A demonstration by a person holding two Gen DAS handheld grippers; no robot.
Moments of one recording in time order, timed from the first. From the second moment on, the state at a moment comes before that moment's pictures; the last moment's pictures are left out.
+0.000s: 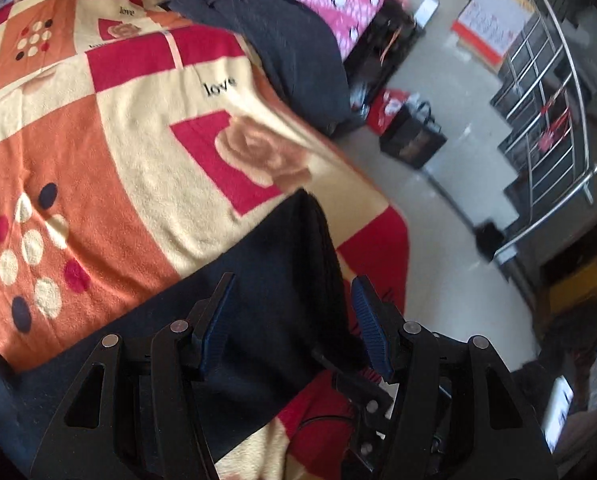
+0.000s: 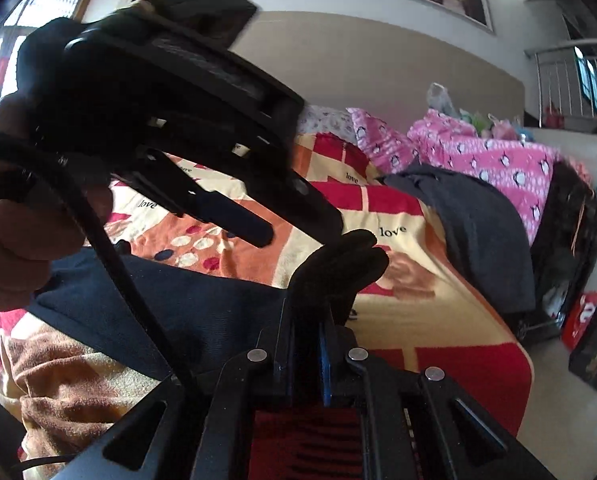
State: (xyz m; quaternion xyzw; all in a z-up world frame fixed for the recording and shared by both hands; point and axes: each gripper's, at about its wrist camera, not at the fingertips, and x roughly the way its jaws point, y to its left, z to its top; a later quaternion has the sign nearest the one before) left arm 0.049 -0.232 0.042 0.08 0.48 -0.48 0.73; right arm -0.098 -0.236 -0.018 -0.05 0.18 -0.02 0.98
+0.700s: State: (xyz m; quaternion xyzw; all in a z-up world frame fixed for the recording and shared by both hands) left arm 0.079 -0.131 0.032 -0.04 0.46 -0.43 0.78; right arm -0.097 -0.153 -0.017 -0.16 0.16 0.05 0.97
